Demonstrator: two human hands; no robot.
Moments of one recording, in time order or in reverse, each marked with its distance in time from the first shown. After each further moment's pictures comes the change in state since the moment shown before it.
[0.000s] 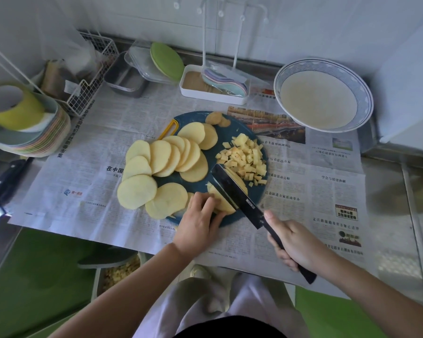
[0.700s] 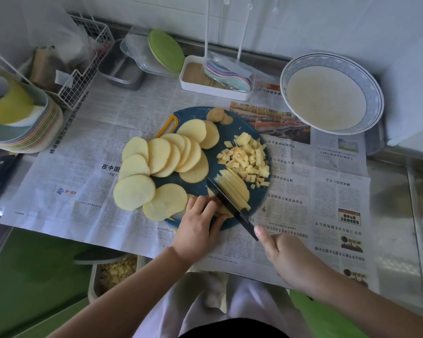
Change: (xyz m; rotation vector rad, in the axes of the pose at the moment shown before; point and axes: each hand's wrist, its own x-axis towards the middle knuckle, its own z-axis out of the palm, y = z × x) left_hand 0.003 0.002 0.000 -0.043 0.020 0.007; right_hand -0.002 -0.012 0.018 -0.382 0.052 0.046
